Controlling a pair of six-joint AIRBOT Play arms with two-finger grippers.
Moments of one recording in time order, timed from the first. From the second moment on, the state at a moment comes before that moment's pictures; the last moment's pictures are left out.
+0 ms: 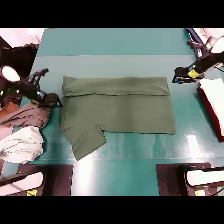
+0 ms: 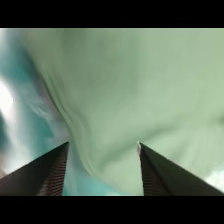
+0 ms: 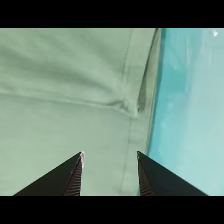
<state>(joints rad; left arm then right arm) 0.11 -1.28 1.07 1.17 -1.33 -1.33 -0.10 -1.54 1.63 -1.35 1.44 1.51</state>
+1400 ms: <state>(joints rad) -0.05 -0.99 0.42 0.91 -1.07 -1.44 -0.16 -1.41 1.45 -1.25 1.38 1.47</state>
